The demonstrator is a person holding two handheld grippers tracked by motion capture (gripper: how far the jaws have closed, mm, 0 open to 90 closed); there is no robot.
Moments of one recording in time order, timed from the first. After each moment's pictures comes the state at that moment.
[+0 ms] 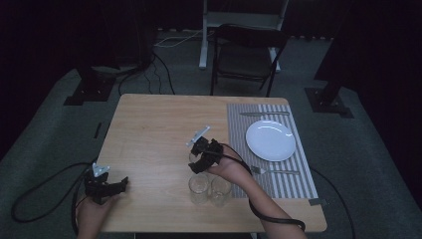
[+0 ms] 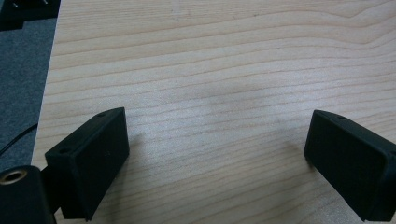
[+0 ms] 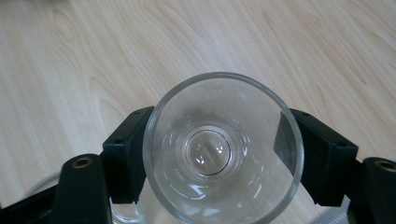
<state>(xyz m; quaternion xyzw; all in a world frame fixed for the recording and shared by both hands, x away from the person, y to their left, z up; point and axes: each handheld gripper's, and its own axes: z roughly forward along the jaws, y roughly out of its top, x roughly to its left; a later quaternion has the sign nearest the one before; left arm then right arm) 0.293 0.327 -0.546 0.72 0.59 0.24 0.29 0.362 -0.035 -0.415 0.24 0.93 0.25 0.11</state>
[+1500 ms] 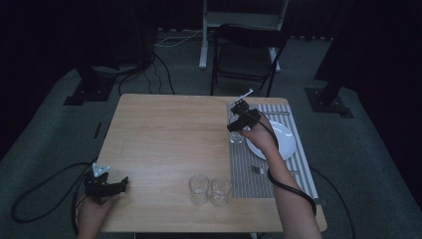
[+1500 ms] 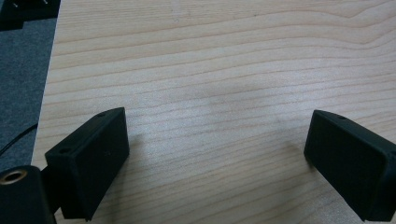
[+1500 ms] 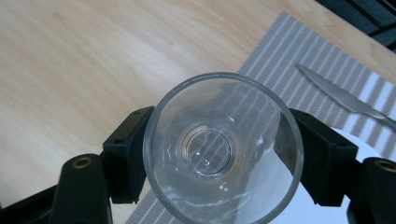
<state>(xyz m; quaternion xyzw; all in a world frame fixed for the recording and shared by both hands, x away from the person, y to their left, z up) 0.293 0.327 -0.546 0.72 0.59 0.24 0.29 0.473 -0.141 -0.394 0.43 0.86 0.22 0.17</state>
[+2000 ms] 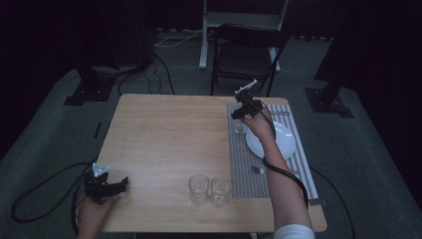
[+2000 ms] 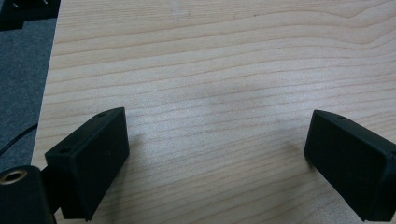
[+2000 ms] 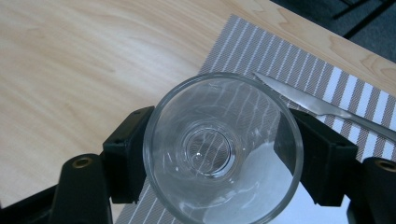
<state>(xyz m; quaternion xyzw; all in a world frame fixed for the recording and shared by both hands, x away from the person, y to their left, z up) 0.293 0.327 -0.546 0.72 0.59 0.24 0.29 0.526 -0.156 -0.404 0.50 0.82 0.20 0.18</state>
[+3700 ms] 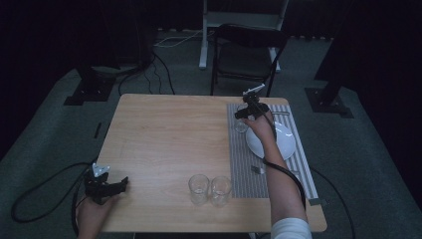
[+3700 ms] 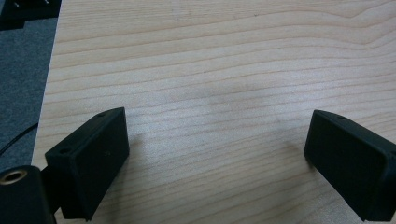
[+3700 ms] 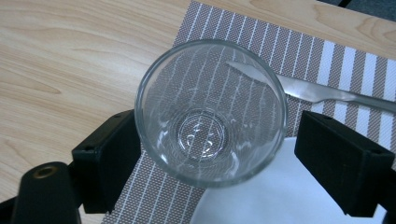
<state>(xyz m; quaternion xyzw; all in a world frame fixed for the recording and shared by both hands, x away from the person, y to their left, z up) 0.293 0.326 -0.546 0.72 0.59 0.24 0.29 0.549 -0.181 -0.441 0.57 0.78 0.22 0.17</state>
